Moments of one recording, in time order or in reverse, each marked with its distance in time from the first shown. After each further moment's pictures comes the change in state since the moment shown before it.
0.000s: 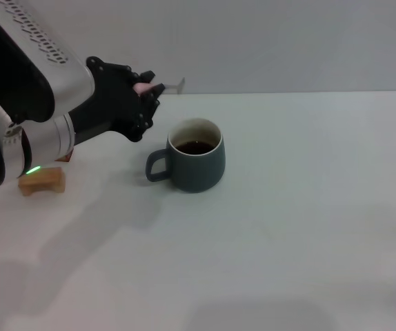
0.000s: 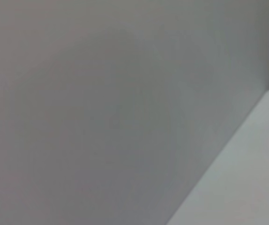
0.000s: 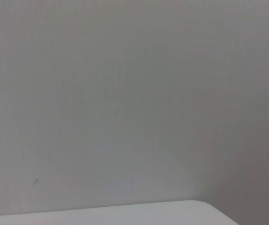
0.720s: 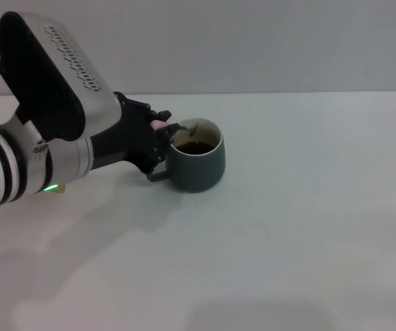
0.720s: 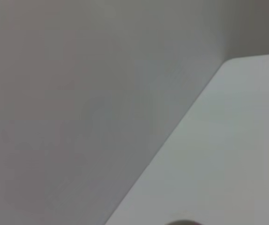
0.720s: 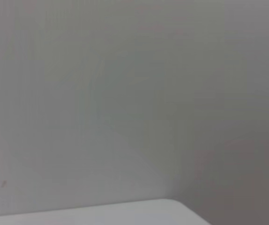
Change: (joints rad) left arm -0.077 -0.074 -0.097 0.099 -0.081 -0.238 0.177; right arm -0.018 -0.003 0.000 -0.013 0.051 -0.024 0.000
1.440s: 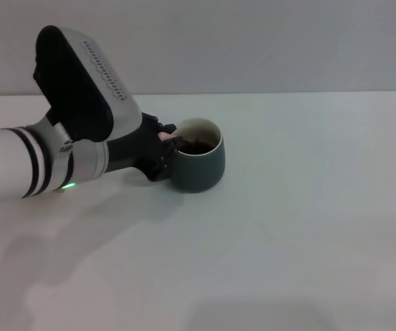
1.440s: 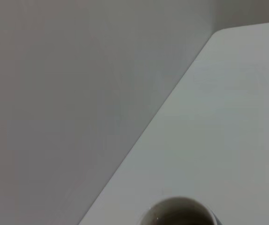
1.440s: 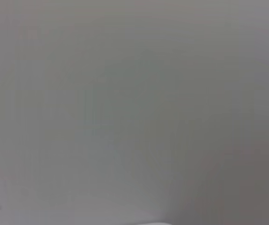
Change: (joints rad) left arm -0.098 -0.005 -0.007 0.148 0.026 0.007 0.013; right arm -0.032 0.003 -0.009 0.012 0.001 -0.091 0.000
